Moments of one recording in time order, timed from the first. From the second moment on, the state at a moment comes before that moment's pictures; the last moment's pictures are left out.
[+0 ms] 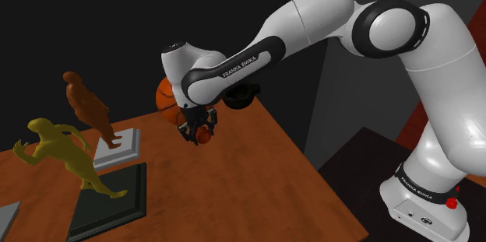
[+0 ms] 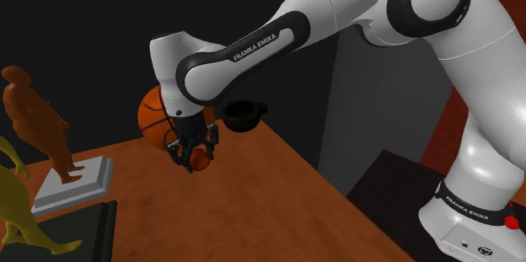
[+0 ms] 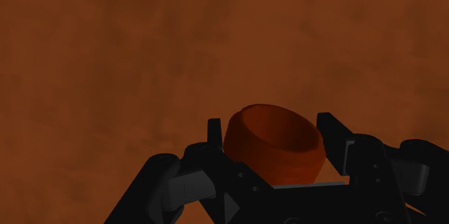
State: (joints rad) arm 0.32 0.69 0.44 -1.42 -0.30 1.98 0.77
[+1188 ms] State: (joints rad) arm 0.32 0.61 0.47 -1.30 -0.26 1.78 0.75
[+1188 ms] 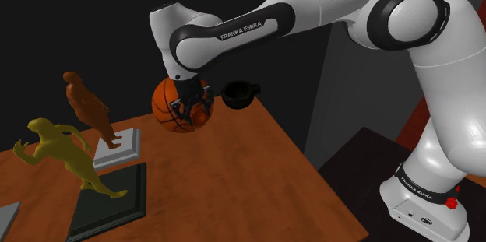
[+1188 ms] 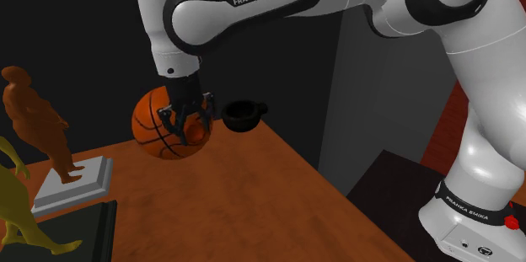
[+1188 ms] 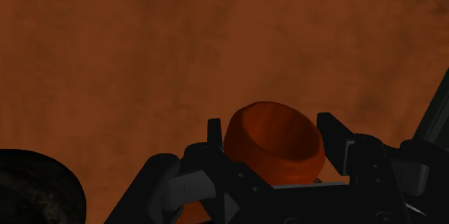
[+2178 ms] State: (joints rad) arm 0.22 0.54 0.46 -1.30 -0.23 1.72 0.63
